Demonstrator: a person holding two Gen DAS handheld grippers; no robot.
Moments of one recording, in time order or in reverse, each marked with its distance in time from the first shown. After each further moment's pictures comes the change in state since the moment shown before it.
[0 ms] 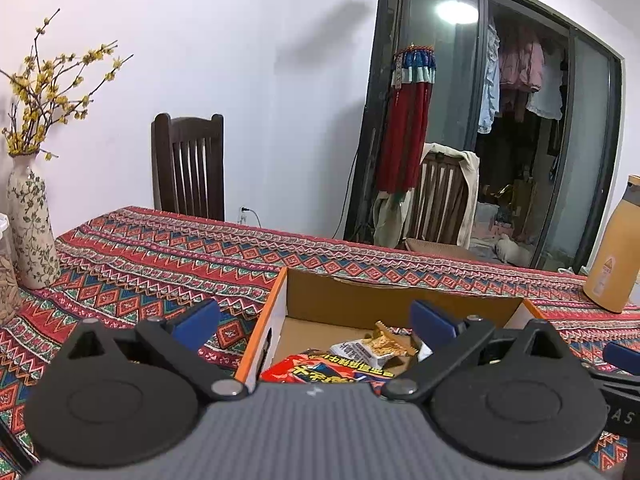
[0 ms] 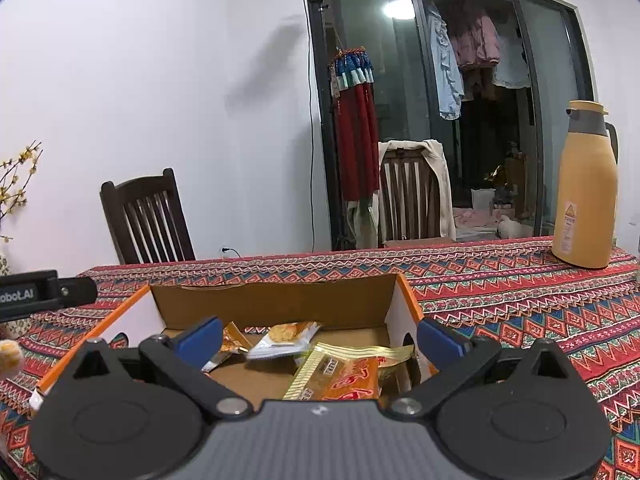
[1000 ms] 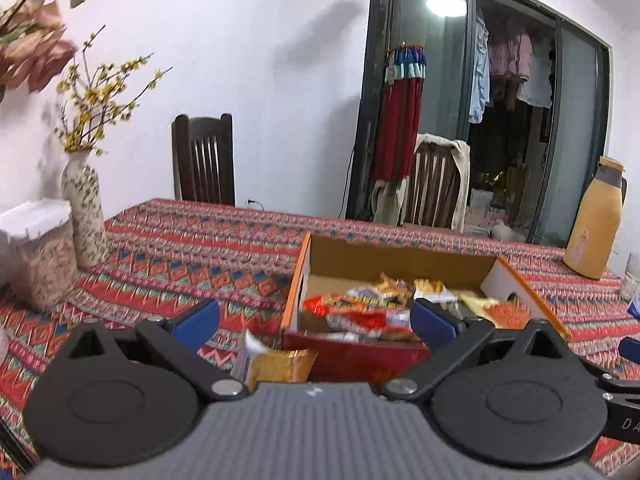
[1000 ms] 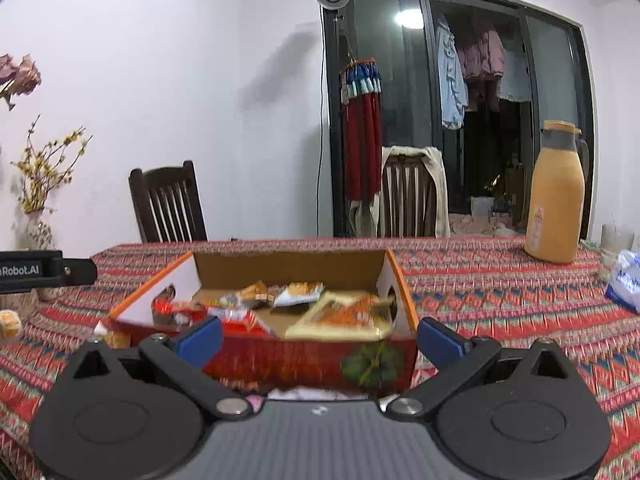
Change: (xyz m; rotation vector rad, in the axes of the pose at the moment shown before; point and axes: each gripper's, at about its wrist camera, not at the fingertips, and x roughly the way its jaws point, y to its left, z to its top) left arm -0.107 0.031 -0.032 0.033 0.033 -0.004; right arm -0.125 0.015 -0.037 -0.054 0.014 0.000
